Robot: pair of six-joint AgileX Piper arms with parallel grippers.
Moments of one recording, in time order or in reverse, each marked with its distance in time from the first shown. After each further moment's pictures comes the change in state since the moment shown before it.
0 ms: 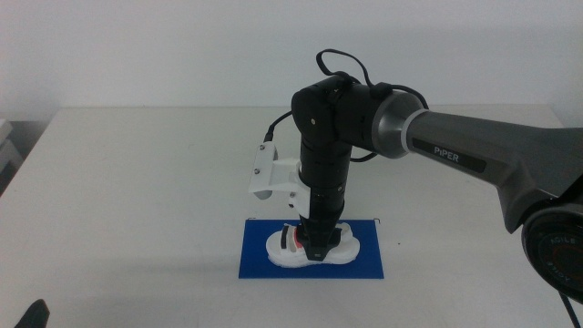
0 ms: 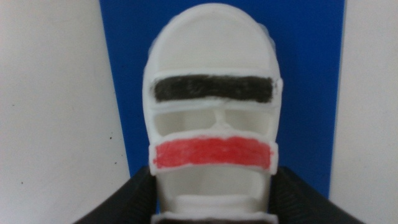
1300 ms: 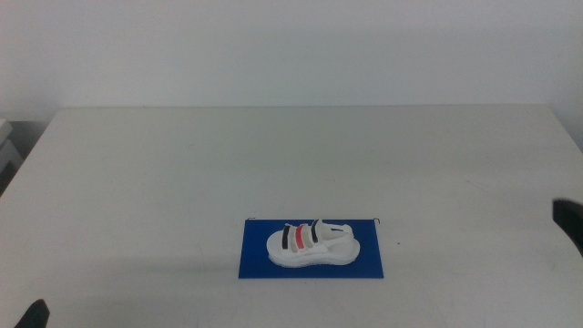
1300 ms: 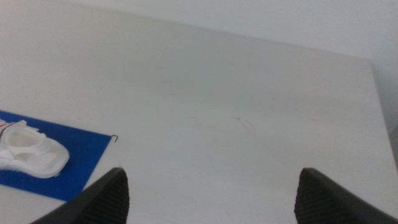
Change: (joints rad) left arm 0.000 0.000 0.000 0.000 0.000 0.000; right arm -0.461 -1.539 1.308 -0.131 -0.791 0.835
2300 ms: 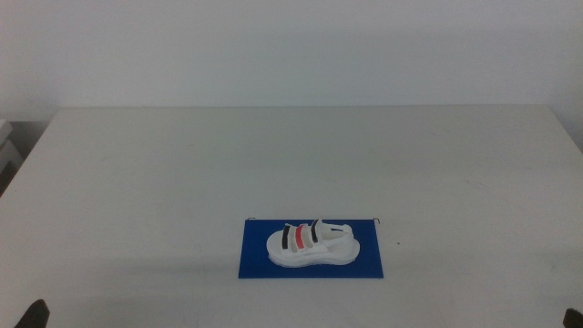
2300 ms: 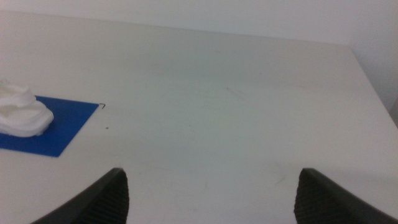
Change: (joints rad) left arm 0.000 0.000 0.000 0.000 0.000 0.001; right arm -0.058 -0.587 0.536 0.016 -0.152 0.005
